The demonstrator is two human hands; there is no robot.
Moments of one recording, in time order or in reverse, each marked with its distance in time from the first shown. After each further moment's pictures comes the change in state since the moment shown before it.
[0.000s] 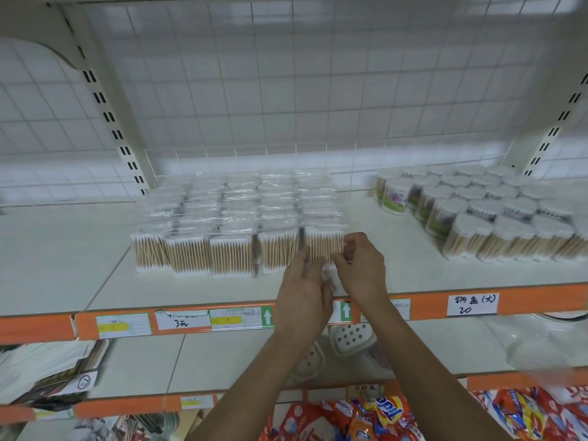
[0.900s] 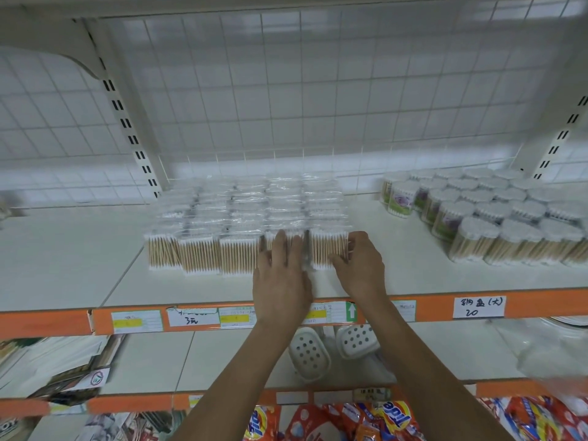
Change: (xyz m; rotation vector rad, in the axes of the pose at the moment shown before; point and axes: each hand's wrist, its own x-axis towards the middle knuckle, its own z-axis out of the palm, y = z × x) left_hand 0.011 -0.018 -0.030 0.424 0.048 -0.061; right_hand 0.002 -0.002 0.007 -0.039 -0.029 -0.016
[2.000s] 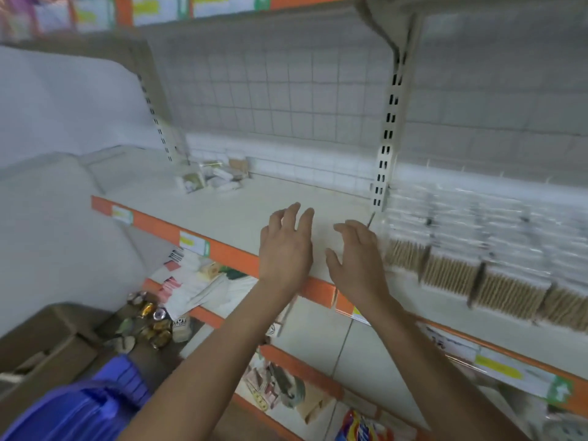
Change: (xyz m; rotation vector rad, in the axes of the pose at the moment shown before) left_hand -0.026 -0.333 -0.140 0.284 0.080 -0.296; right_hand -0.099 -0.266 0.240 -0.020 -0.258 -0.650
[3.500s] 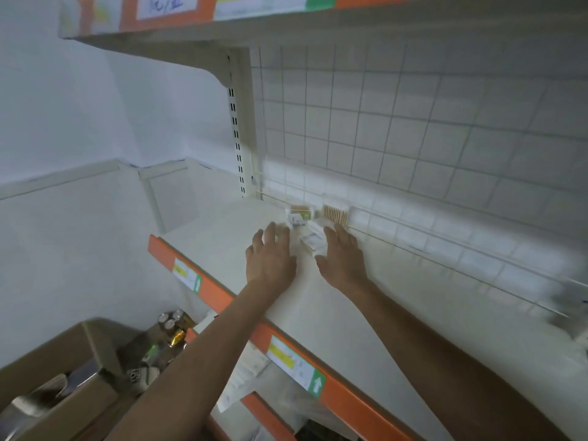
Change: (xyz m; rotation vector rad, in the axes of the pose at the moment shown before) left_hand 0.150 -0.324 0.094 0.006 -0.298 -0.393; right_hand 0.268 -0.123 0.284 -0.164 -0.319 -0.097
